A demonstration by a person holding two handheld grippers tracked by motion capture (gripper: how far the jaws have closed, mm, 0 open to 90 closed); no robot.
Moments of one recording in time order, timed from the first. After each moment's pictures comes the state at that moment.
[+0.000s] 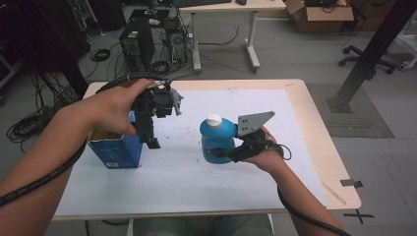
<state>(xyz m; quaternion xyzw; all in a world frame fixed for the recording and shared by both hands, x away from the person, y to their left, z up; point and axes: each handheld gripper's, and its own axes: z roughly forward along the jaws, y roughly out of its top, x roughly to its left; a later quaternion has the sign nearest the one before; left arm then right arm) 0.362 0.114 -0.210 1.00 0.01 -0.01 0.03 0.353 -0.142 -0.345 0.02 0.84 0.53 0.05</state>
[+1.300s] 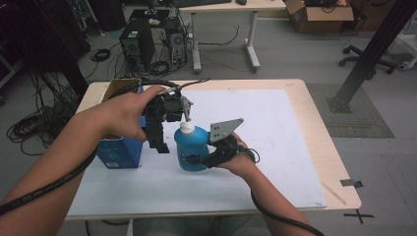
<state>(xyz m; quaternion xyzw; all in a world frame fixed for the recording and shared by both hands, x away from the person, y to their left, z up) 0.361 0.096 -0.223 1.00 -0.01 -0.01 0.04 0.360 -0.079 -0.379 0.00 0.83 0.56 0.00</state>
